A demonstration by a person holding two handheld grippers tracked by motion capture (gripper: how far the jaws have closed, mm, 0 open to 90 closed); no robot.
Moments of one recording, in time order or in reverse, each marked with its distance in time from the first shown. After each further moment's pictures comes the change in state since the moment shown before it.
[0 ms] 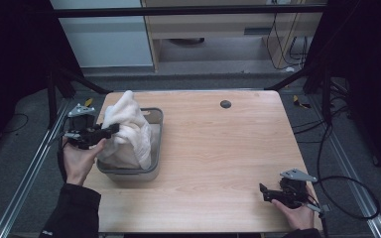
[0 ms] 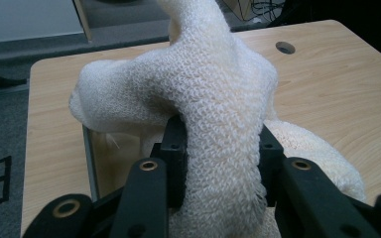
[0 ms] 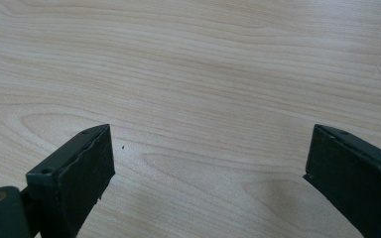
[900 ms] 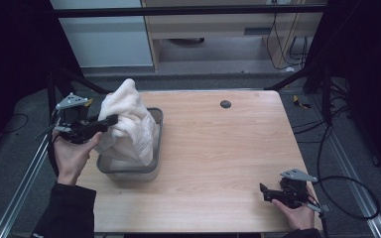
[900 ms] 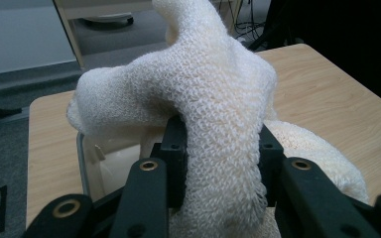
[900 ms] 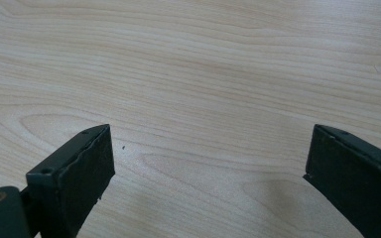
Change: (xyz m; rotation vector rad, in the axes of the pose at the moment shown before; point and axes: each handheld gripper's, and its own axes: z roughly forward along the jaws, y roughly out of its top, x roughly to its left) left arm -0.020 0.029 -0.034 -0.068 -0.040 0.046; right arm 0.000 0.000 -0.001 0.001 0.002 0.008
